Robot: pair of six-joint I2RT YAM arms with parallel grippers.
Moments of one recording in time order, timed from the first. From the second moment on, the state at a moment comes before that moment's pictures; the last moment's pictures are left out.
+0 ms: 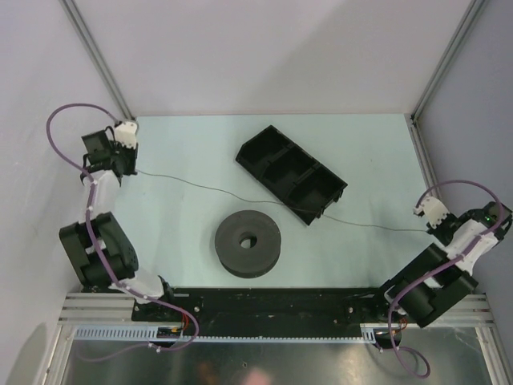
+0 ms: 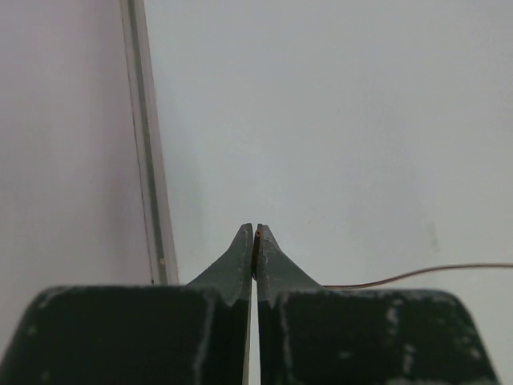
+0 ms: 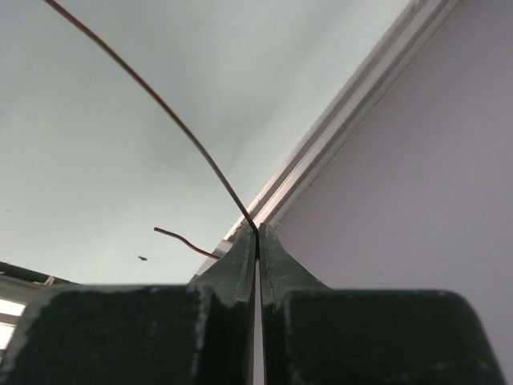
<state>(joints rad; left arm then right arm) 0.38 1.57 1.17 -0.29 0.29 0.50 -0.95 1.25 0.83 -0.77 -0.42 -1.67</state>
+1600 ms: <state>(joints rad) -0.58 1.14 1.19 0.08 0.58 -0.39 0.64 1.20 1.25 -0.02 -0.68 -0.06</state>
